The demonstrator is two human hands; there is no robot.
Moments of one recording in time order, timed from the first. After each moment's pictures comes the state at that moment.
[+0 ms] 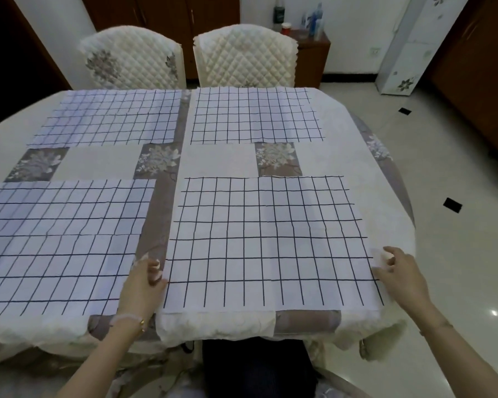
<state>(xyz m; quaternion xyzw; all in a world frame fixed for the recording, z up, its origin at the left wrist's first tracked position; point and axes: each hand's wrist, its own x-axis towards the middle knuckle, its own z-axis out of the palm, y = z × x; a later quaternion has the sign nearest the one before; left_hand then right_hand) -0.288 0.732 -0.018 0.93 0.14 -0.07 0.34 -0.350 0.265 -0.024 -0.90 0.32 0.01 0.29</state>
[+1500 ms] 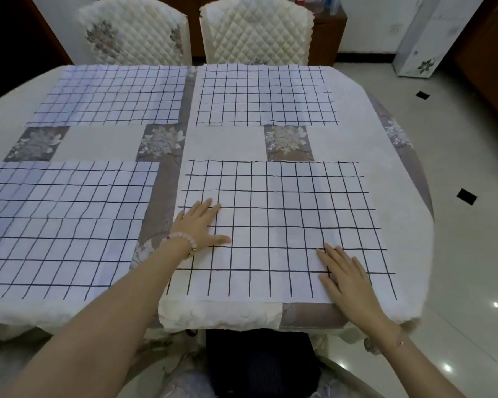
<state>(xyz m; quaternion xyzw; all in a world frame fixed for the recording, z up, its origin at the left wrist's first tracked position) -0.186 0.669 -0.031 0.96 -0.15 -0.23 0.06 -0.356 0.351 -0.062 -0.98 0.01 0.09 0.20</state>
